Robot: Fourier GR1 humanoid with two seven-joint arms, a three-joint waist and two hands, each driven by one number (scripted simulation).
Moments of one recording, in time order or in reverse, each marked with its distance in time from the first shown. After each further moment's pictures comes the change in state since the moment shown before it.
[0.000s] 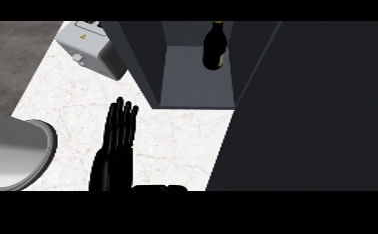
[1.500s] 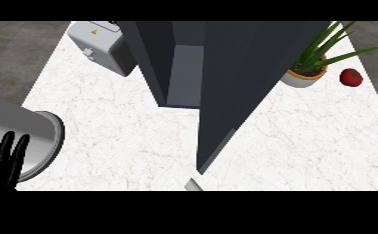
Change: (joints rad) left arm 0.461 0.403 0.416 -0.313 0.303 -0.406 -0.077; right arm -0.622 0.157 0.314 0.207 0.046 -0.460 0.270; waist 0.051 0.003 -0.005
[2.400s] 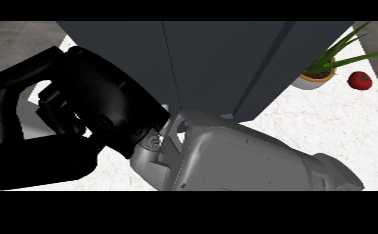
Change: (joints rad) left arm 0.031 0.080 0.220 0.063 0.157 -0.225 0.015; right arm -0.827 0.105 -0.244 0.798 -0.411 -0.161 -0.153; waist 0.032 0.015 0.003
